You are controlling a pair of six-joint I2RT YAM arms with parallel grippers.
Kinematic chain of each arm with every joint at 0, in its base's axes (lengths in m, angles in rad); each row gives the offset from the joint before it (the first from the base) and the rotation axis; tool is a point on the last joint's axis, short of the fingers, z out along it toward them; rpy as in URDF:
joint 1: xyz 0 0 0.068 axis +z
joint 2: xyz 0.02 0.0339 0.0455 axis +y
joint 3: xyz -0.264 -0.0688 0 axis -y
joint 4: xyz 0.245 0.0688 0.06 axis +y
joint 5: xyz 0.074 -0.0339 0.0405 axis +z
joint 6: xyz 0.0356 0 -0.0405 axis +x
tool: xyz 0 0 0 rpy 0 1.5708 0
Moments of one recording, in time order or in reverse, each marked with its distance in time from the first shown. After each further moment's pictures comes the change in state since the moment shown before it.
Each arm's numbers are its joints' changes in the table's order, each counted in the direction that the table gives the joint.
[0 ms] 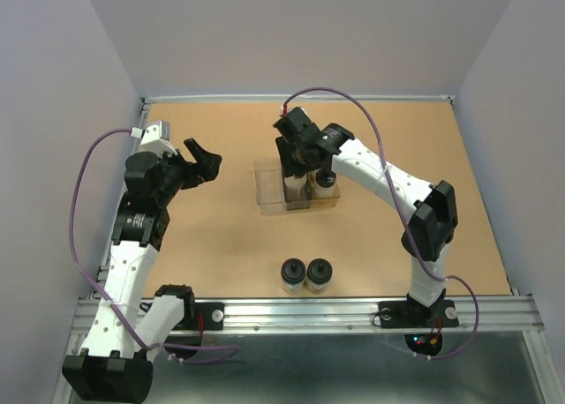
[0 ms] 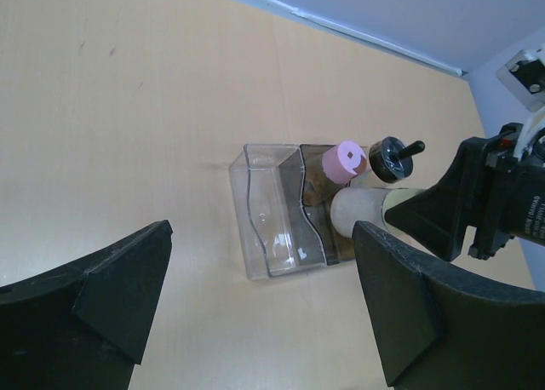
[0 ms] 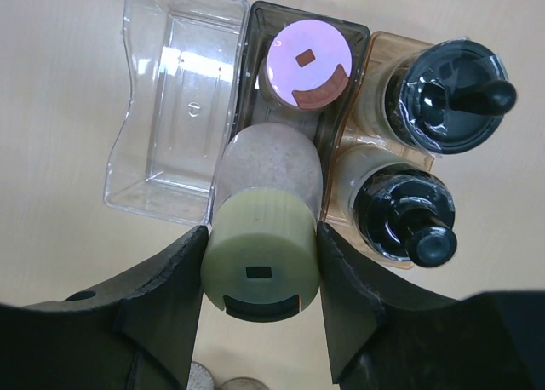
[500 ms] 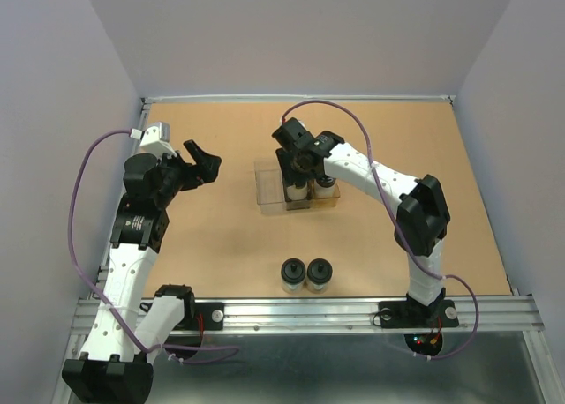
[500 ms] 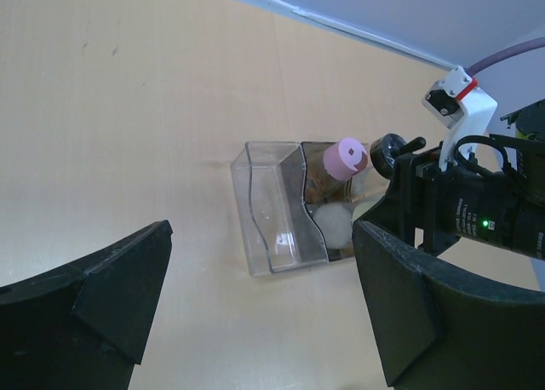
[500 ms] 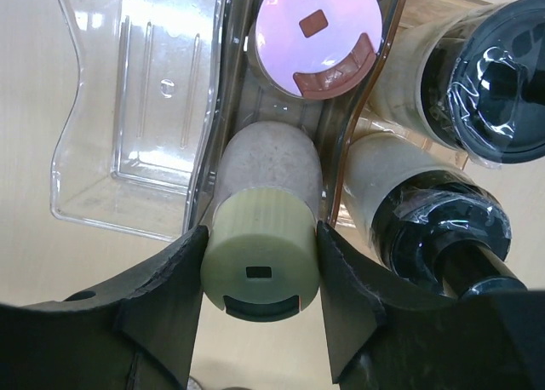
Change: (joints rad) left arm 0.000 -0.017 0.000 0.017 0.000 0.011; right arm -0.016 0.071 -0.085 -0.045 0.037 0.004
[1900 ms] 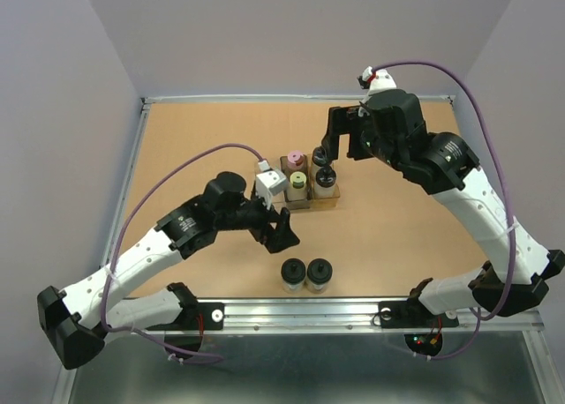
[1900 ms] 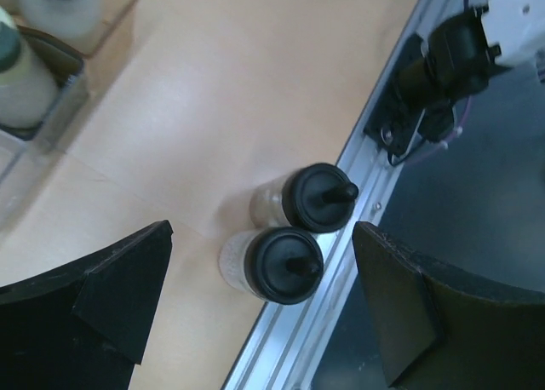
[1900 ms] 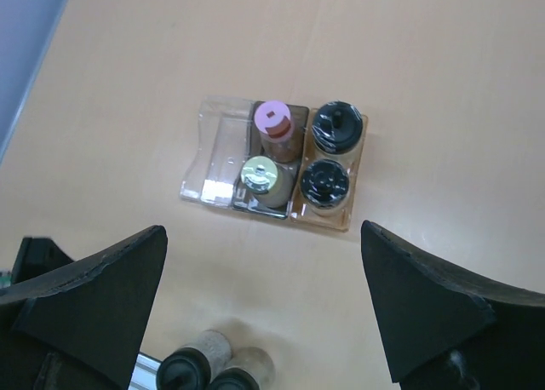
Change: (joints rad) left arm -0.690 0.134 0.019 0.101 -0.207 0.220; right arm -0.023 -0.604 0.042 0.063 -0.045 -0.028
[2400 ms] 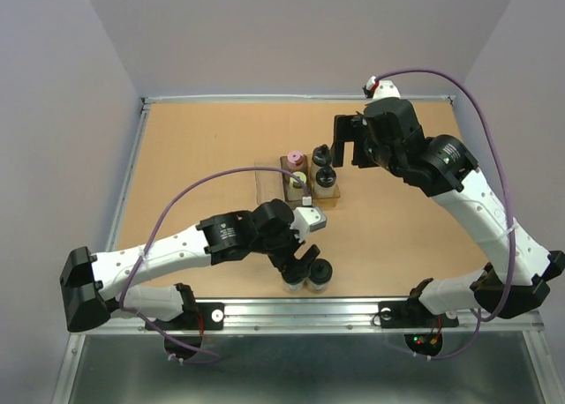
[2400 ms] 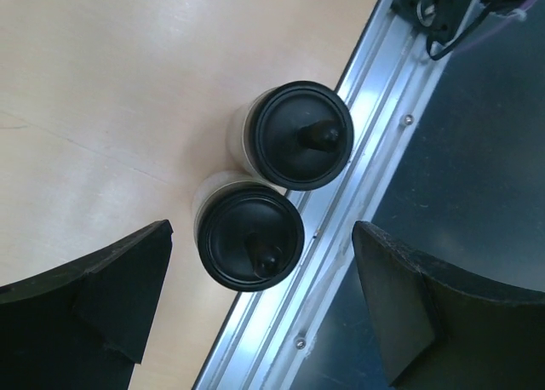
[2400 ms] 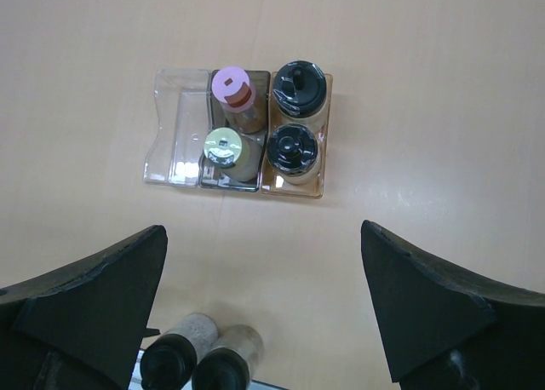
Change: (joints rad) left arm -0.368 0.193 0.046 0.138 0.244 0.036; right arm 0.000 -0.009 -0.041 0.108 -0.087 0.072
